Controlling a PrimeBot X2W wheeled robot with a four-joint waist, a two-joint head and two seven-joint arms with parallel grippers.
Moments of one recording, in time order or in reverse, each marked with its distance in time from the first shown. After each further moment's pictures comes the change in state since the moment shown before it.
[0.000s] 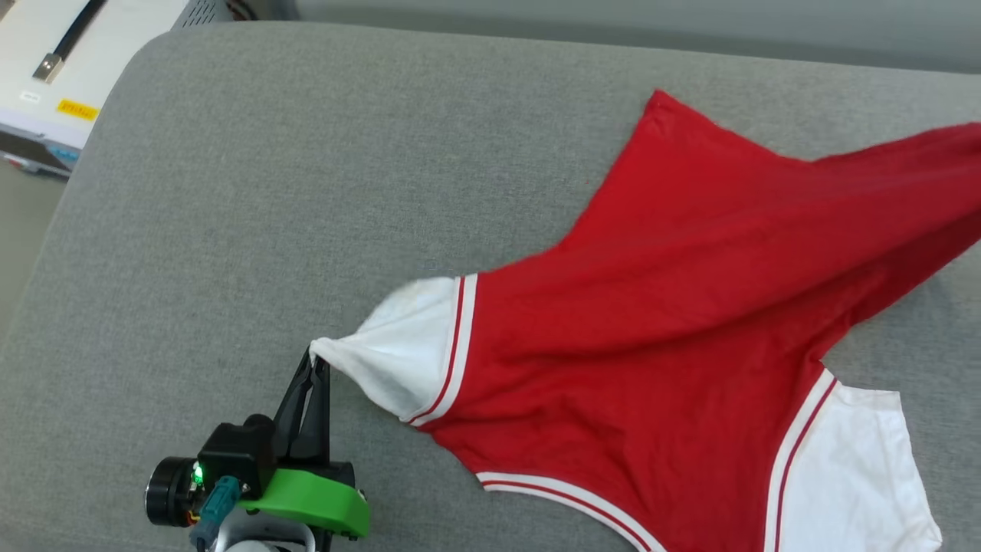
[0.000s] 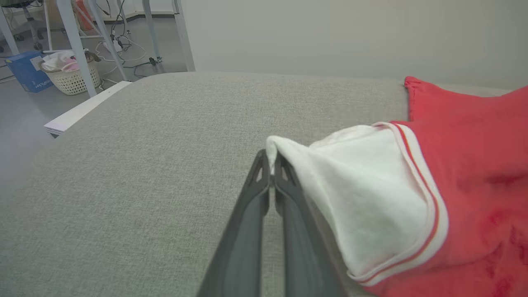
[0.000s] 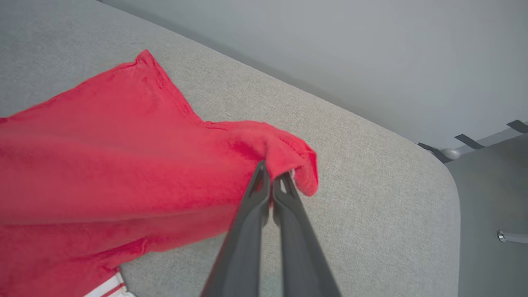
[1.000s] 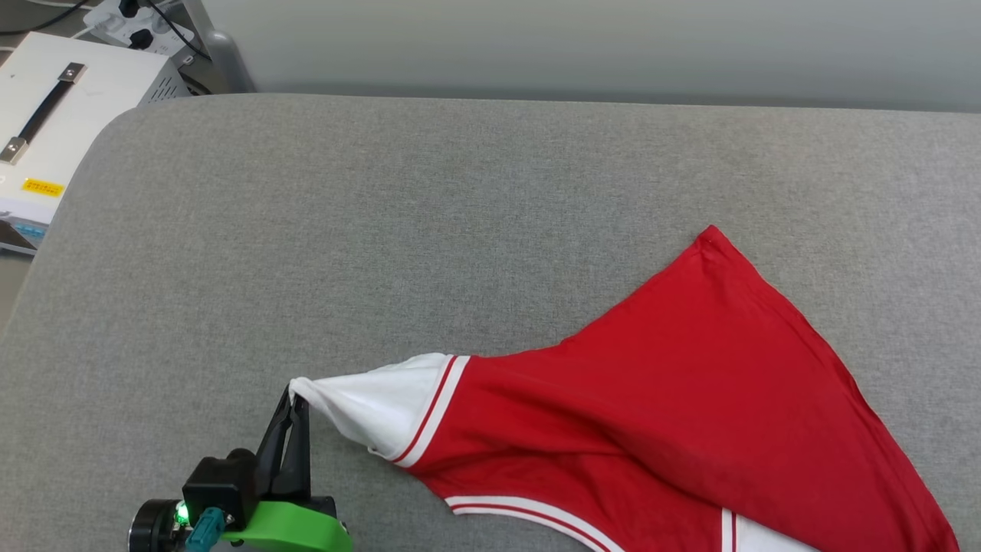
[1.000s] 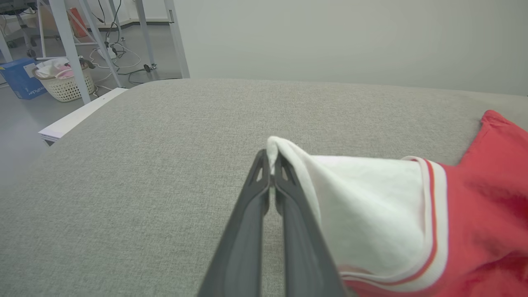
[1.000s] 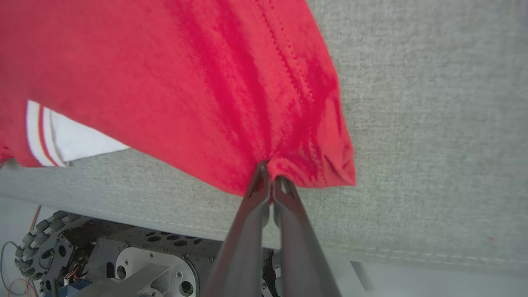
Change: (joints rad) left arm 0.069 -0.001 0.048 0.014 0.007 0.001 0.000; right arm 1.043 0.406 -0.481 -0.152 -0.093 0.000 -0.037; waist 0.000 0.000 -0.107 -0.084
